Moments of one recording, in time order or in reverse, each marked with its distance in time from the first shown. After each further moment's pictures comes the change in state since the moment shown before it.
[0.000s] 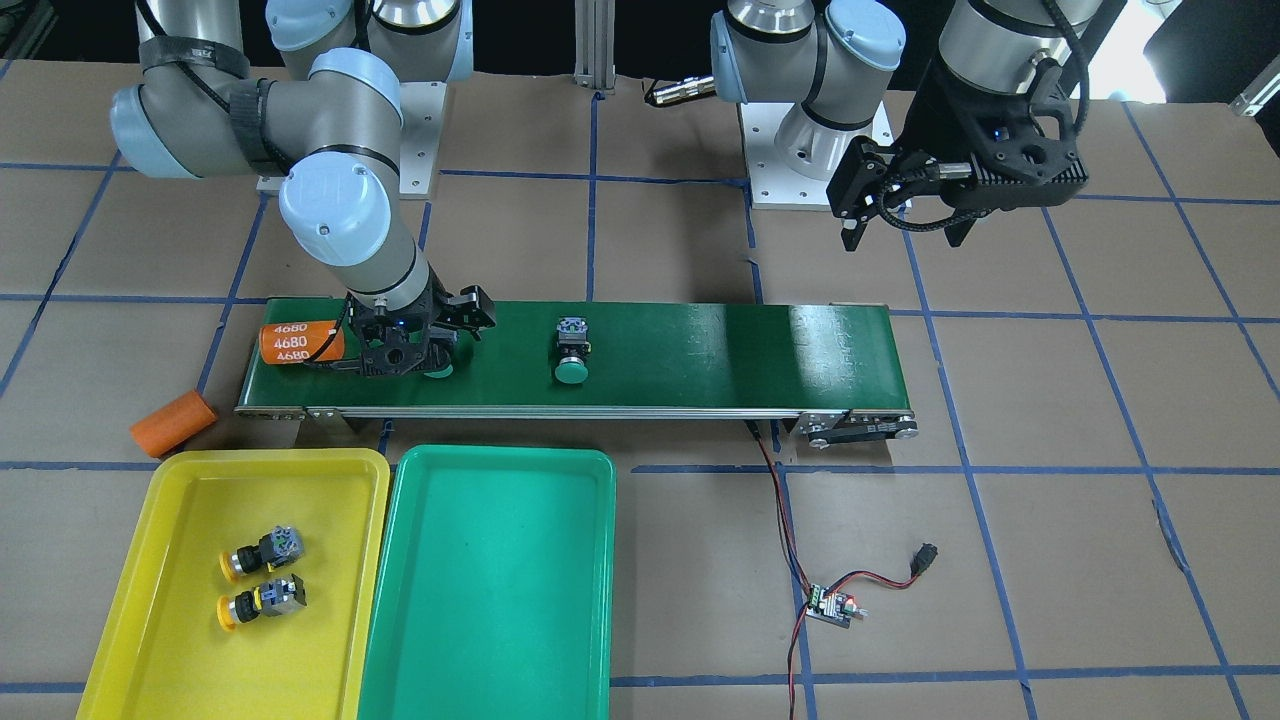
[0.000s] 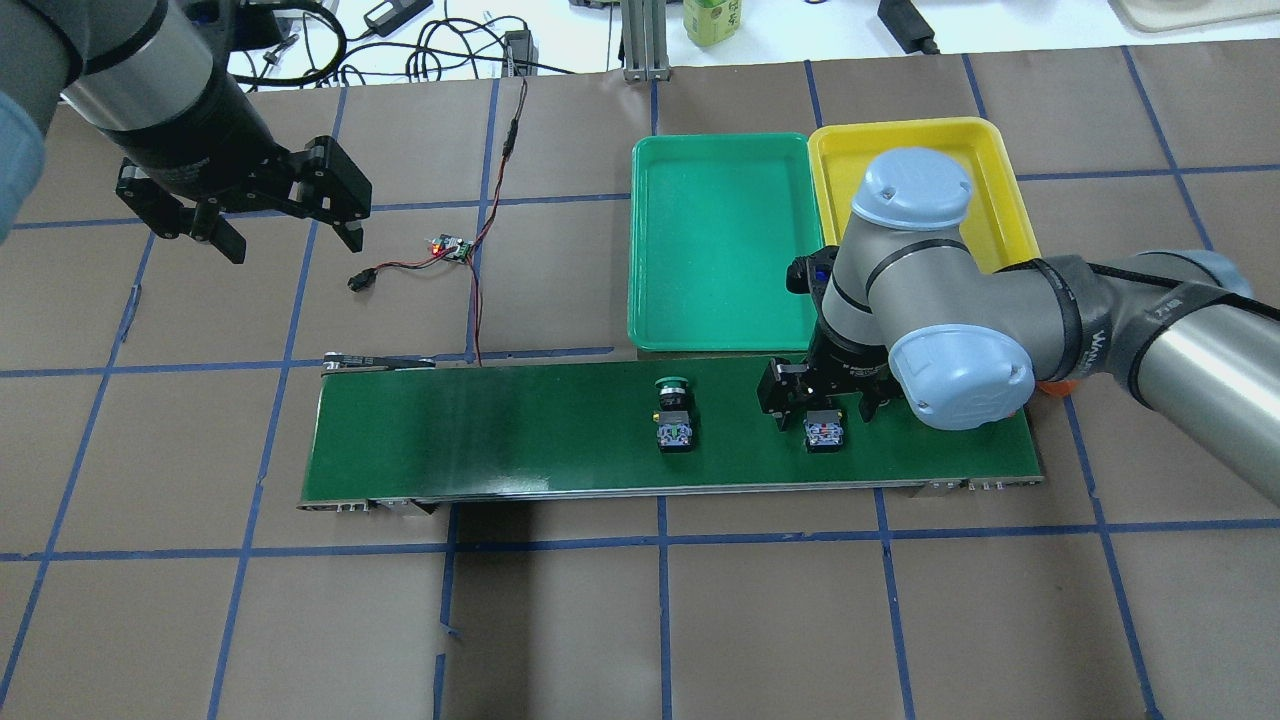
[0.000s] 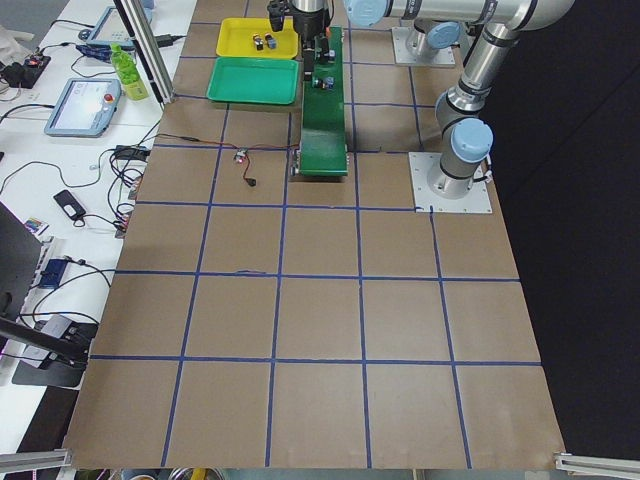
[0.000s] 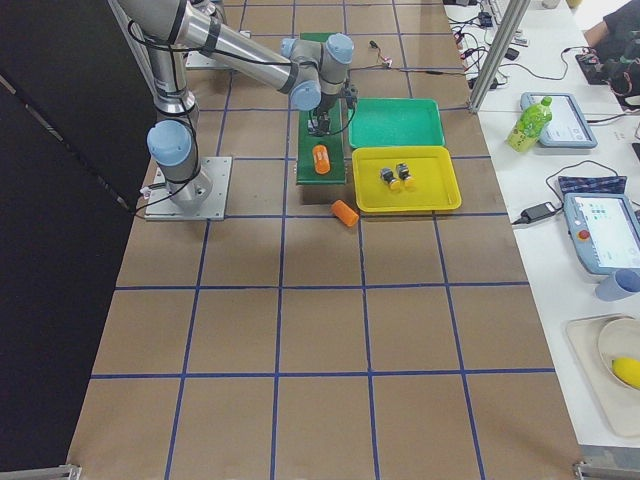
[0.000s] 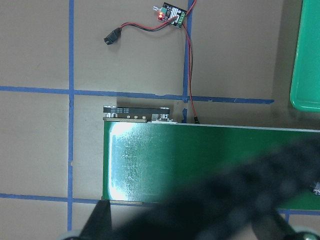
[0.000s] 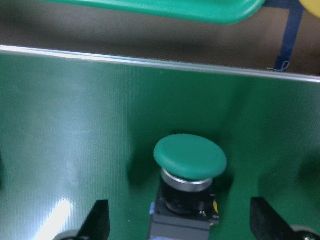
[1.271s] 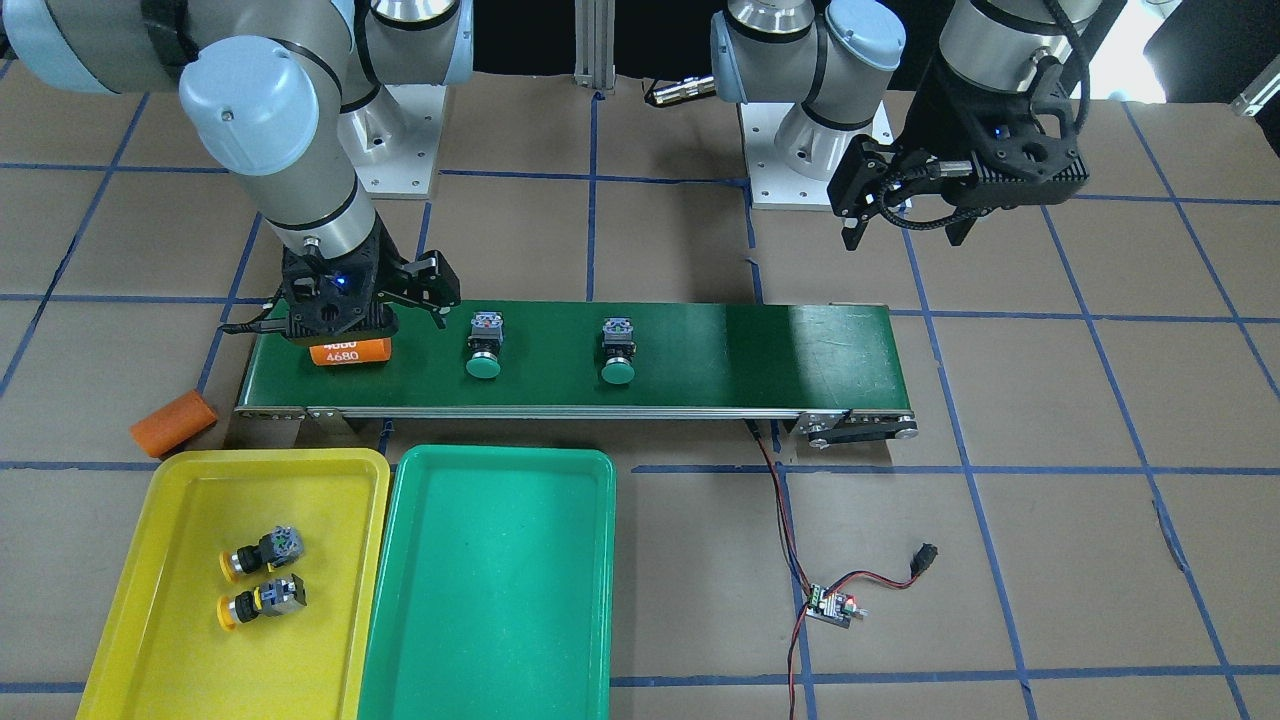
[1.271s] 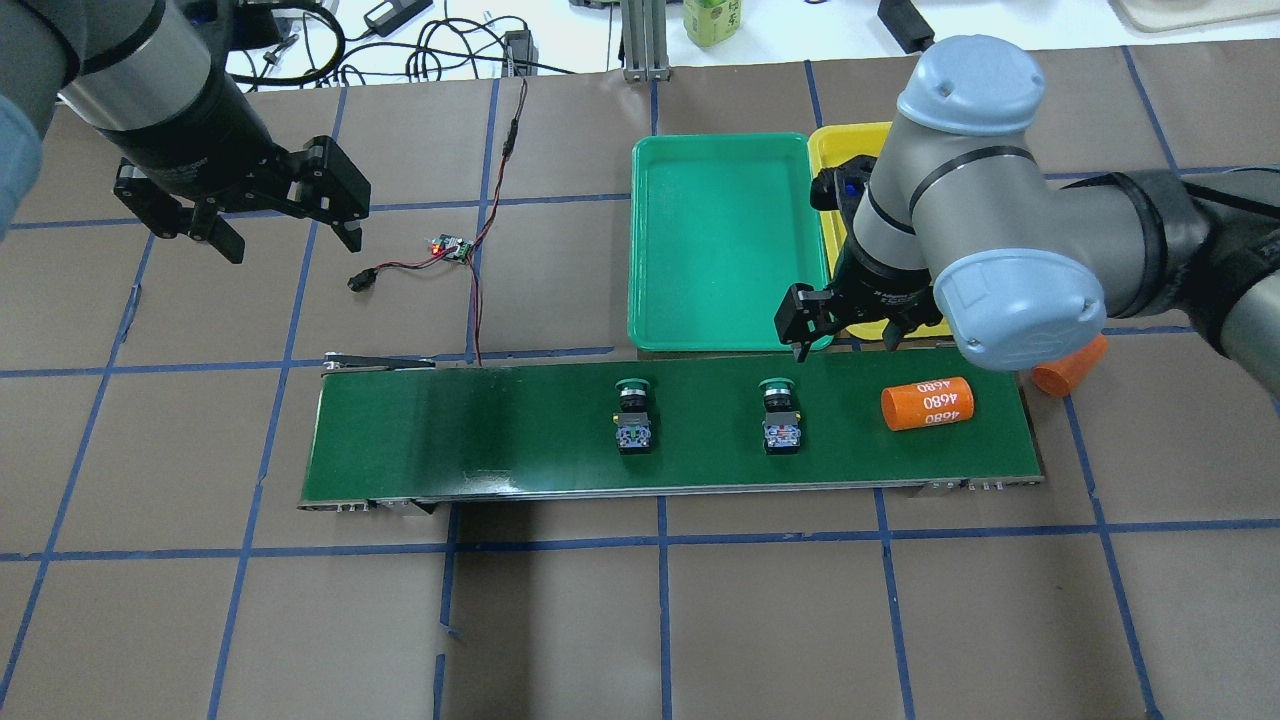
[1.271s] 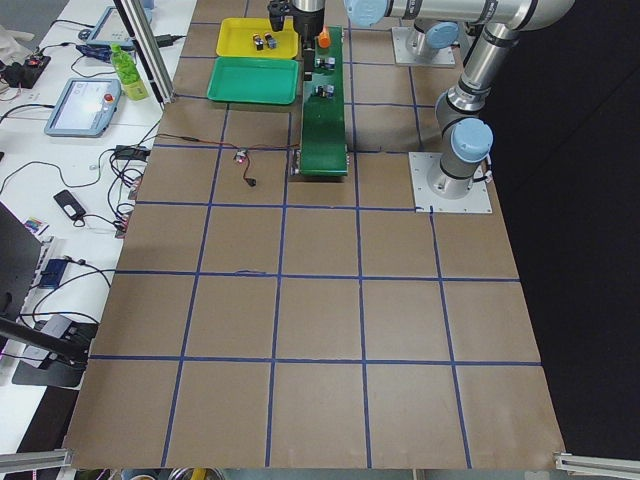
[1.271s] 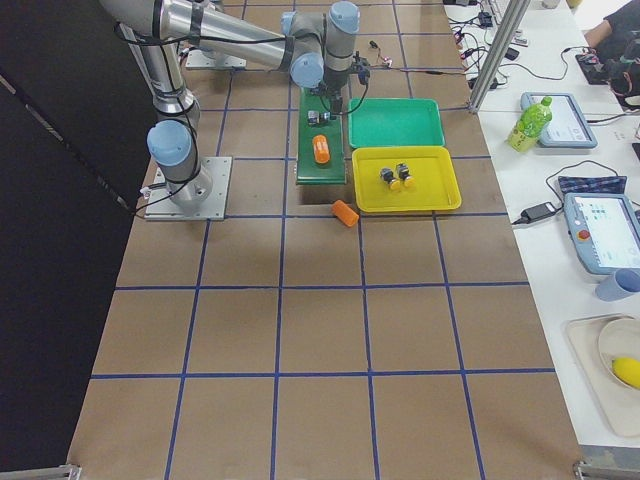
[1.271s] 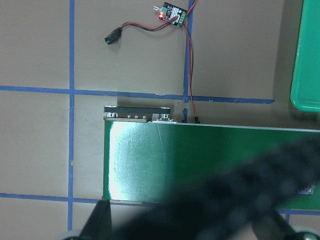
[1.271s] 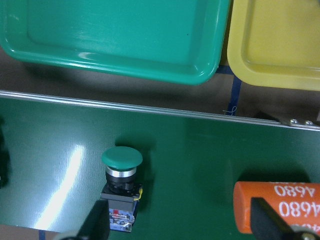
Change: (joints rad) left arm 0.001 0.003 0.000 0.000 0.001 0.003; right arm -0.018 -0.073 -0.119 0.075 -0.012 -0.022
